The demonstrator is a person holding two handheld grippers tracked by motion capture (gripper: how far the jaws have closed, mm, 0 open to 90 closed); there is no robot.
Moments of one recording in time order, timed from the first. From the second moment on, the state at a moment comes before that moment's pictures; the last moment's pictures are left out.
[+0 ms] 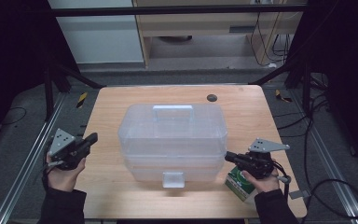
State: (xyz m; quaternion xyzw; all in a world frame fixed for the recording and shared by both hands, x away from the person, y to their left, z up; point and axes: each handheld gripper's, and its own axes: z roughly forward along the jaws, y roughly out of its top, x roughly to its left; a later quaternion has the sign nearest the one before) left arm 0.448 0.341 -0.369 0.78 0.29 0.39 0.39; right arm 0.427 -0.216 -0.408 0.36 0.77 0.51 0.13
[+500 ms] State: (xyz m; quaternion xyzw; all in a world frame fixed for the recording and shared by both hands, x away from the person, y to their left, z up) left arm 0.447 0.324 -0.402 0.83 0.23 0.33 0.38; right arm 0.427 -0.216 -0.409 0.36 0.77 0.51 0.13
